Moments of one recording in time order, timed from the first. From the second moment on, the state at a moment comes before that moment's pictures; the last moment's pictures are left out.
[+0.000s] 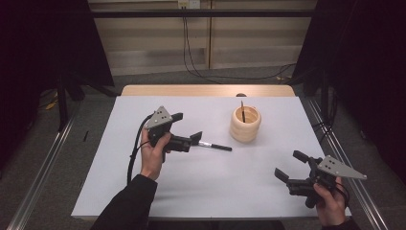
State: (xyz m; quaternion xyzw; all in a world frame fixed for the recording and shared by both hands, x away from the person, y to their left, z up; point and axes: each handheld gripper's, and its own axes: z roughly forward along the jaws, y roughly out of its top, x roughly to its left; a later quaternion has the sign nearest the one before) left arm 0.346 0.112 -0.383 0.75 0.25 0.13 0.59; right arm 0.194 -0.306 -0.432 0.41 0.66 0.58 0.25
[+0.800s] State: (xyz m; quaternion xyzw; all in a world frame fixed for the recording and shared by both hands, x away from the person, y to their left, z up) left arm 0.389 0.089 -0.396 0.79 0.24 0.11 0.56; right arm 0.194 -0.307 -0.433 0.40 0.67 0.57 0.25
